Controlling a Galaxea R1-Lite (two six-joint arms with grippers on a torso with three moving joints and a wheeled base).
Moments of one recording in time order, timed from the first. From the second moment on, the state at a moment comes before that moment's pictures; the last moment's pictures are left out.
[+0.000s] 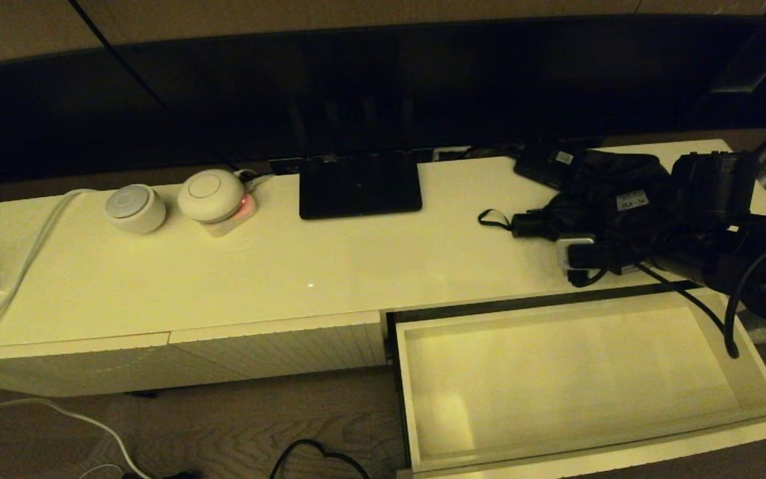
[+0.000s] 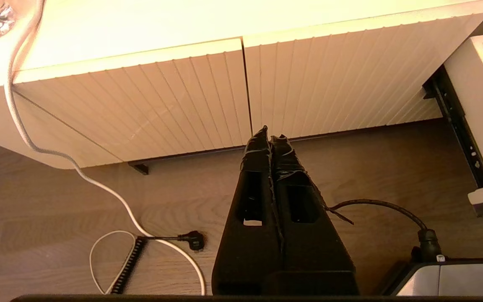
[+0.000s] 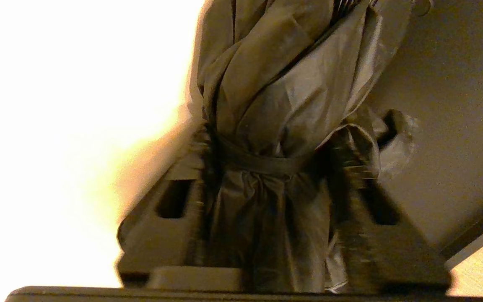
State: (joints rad) left arm 0.00 0.00 0.00 0.00 -0.01 0.05; right arm 0.16 1.80 -1.07 -0.50 -0.12 -1.72
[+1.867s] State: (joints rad) left arm 0.00 0.00 0.00 0.00 -0.01 0.05; right arm 0.17 1.47 -0.93 -0.18 -0.22 -1.60
